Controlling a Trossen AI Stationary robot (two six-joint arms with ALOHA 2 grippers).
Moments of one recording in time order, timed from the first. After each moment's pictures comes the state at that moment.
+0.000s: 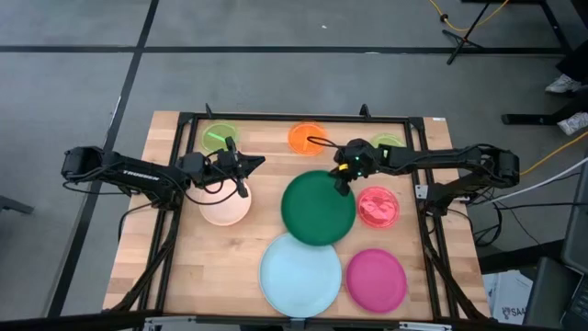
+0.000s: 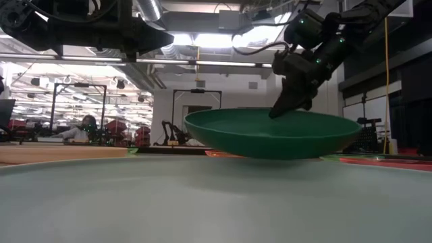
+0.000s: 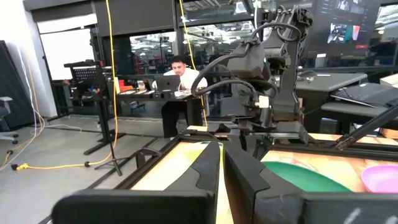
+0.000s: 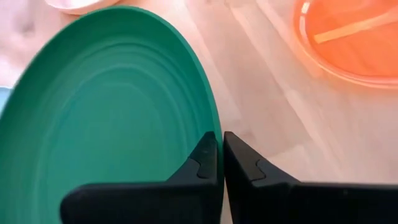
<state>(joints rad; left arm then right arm) 0.10 1.06 0.30 0.87 -0.25 0.06 -0.27 1.37 0.73 -0.14 -0.14 0.20</state>
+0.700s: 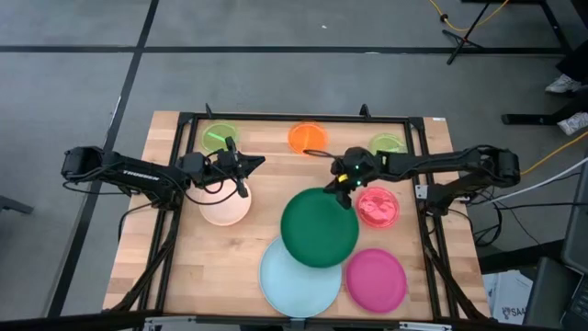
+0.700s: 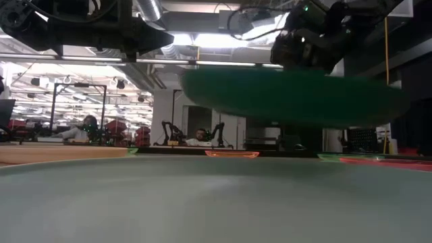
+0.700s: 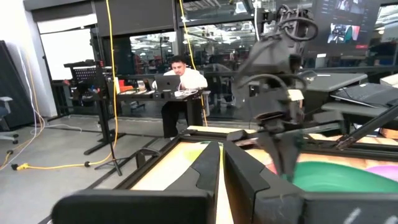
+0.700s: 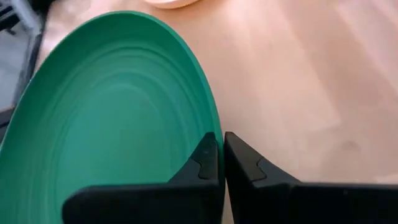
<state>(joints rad) 0.10 1.06 0.30 0.87 -0.25 0.06 -0.15 1.37 0.73 -0.08 -0.29 0.25</state>
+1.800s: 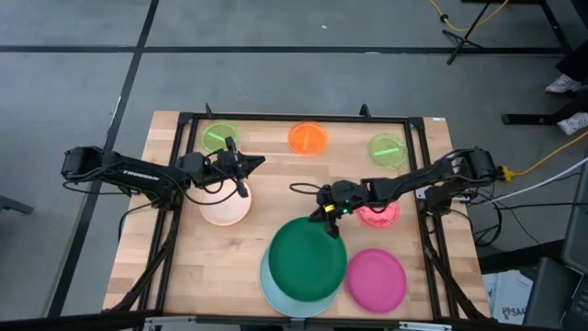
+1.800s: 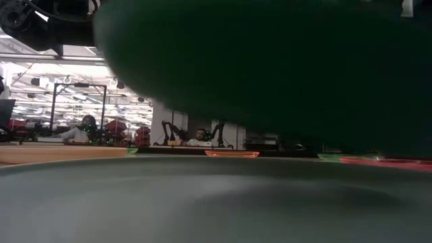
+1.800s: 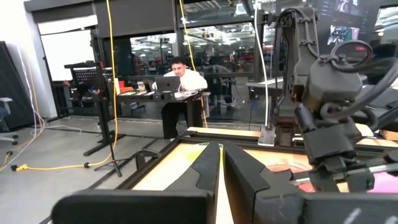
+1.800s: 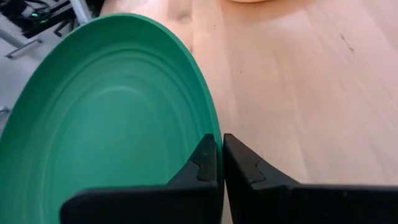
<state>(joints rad) 0.10 1.06 0.30 0.88 -0.25 0.06 0.09 1.61 0.73 0.28 -0.19 0.39</state>
